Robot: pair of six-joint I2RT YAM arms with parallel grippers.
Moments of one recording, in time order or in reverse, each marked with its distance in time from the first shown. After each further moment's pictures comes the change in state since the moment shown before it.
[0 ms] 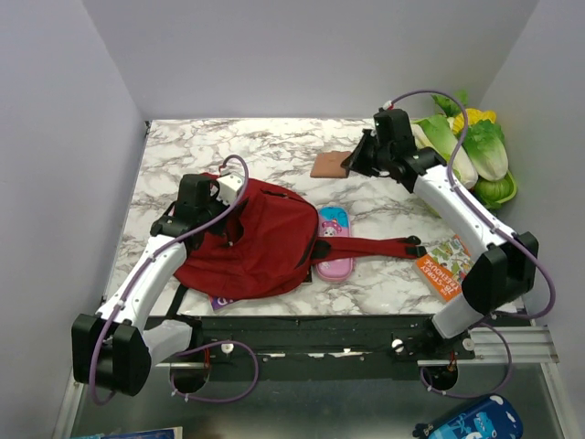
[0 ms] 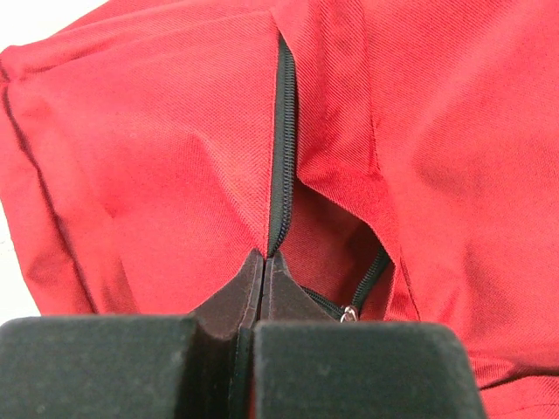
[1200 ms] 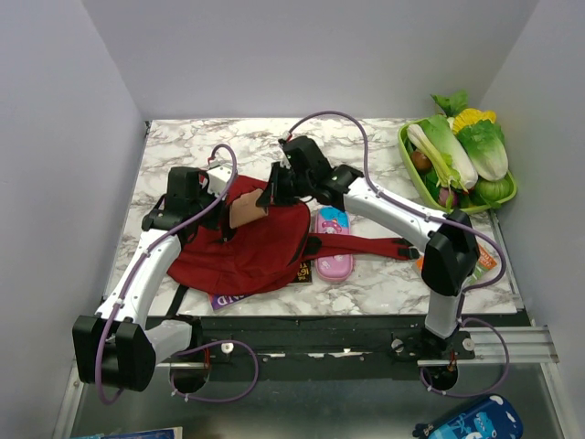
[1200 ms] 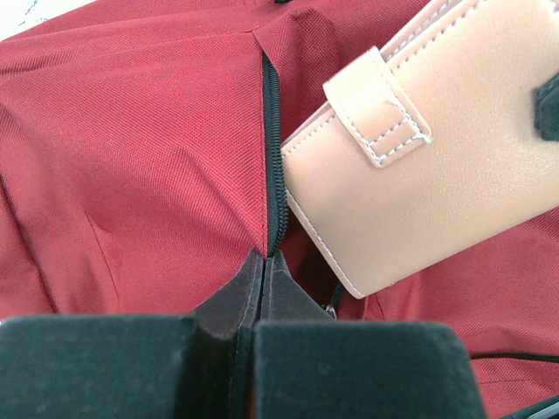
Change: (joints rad) left arm 0.087 0.025 0.082 -0.064 0.101 -0.025; right arm 0.428 0.247 0.137 0.144 -0.184 0.082
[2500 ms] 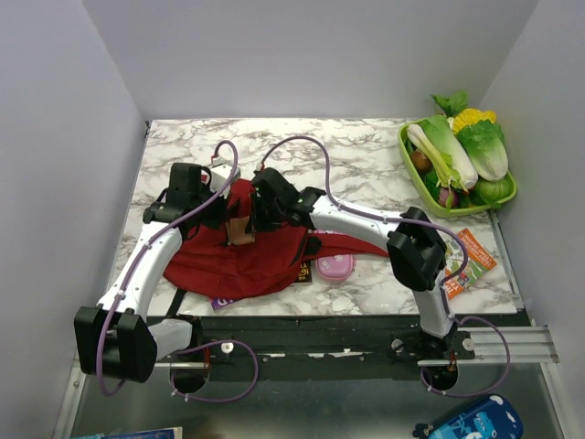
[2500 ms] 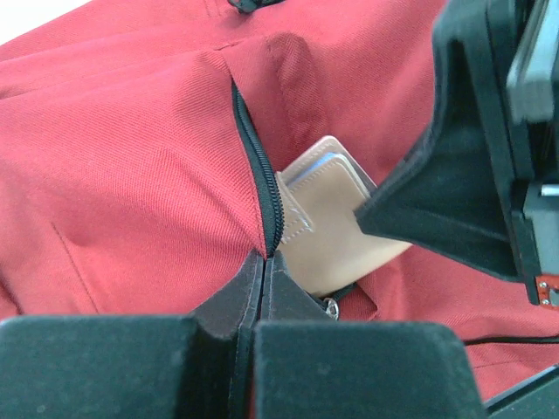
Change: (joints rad) left arm 0.003 0.045 0.055 -0.071 0.045 0.002; right arm 0.124 0.198 0.071 0.008 0.143 -0.019
